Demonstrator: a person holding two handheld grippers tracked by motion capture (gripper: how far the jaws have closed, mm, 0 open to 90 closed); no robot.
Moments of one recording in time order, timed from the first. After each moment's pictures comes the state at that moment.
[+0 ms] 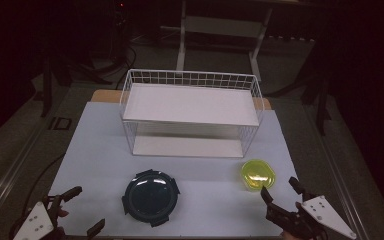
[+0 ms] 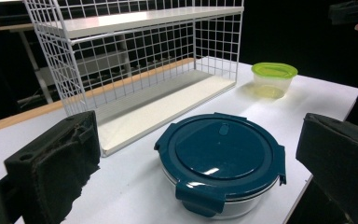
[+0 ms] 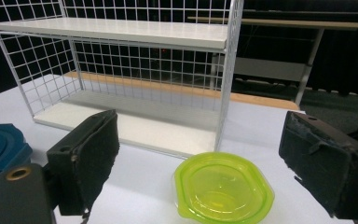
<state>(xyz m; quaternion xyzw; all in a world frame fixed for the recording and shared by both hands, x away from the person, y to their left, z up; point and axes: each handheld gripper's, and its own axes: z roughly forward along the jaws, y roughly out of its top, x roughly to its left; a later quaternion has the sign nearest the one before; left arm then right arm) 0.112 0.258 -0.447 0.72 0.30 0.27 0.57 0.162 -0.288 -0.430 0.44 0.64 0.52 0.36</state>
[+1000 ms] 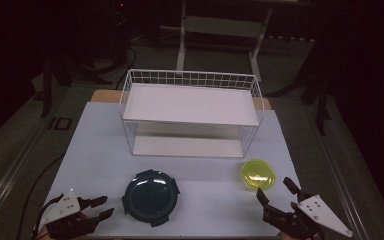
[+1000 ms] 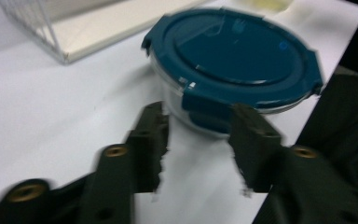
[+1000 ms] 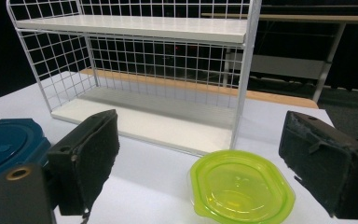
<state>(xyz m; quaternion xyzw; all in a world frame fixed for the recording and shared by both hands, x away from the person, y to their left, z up) 0.159 0.261 -0.502 0.80 0.34 0.15 0.47 0.164 -0.284 -0.434 0.43 0.65 0.53 0.34</state>
